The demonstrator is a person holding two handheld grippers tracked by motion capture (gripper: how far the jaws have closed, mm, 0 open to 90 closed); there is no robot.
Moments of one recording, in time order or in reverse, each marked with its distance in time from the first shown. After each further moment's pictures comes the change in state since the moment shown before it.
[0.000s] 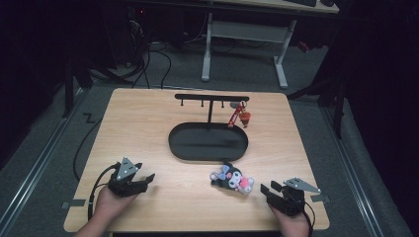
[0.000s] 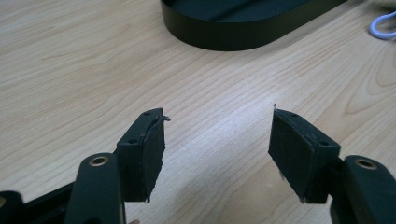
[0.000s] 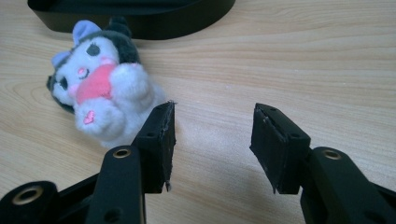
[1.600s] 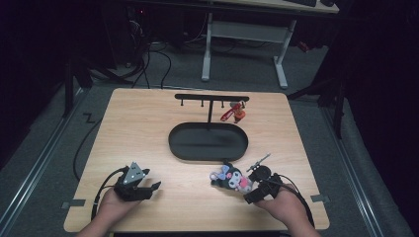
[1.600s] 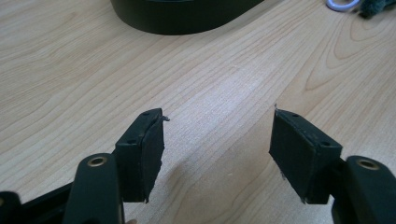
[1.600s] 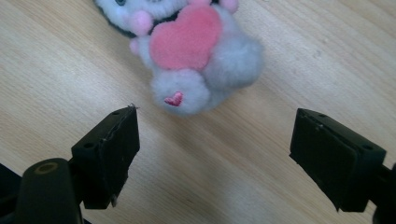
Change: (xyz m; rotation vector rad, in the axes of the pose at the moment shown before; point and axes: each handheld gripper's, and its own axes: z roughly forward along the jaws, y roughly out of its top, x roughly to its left) left arm -0.012 -0.004 0.009 0.047 -0.103 0.066; right arm 0.060 0.075 0.037 0.704 -0.019 -0.361
